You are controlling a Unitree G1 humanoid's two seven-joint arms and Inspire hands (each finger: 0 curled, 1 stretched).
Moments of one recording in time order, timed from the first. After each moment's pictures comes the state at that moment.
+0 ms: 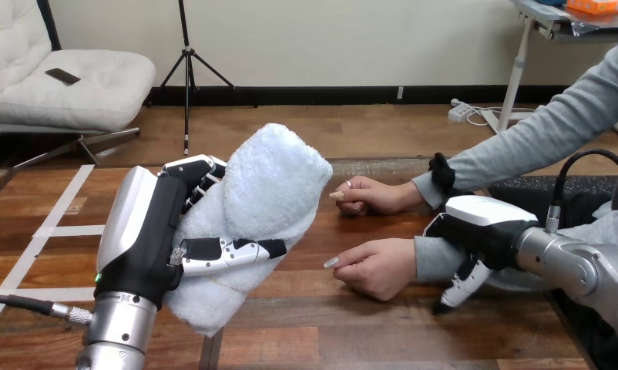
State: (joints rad) left arm 0.13 0.26 -0.06 -0.25 0.40 -0.12 0.06; right arm -0.75 -0.57 0.47 1.19 -0.67 -0.57 0.16
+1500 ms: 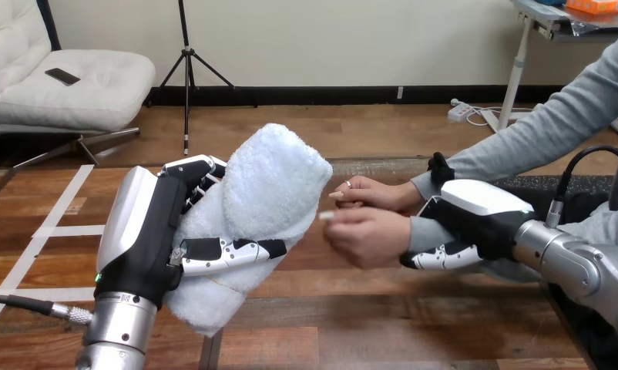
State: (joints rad) left arm 0.13 0.26 -0.05 -0.25 0.40 -0.12 0.06; right arm -0.75 -0.57 0.46 1.20 -0.63 -0.66 0.06
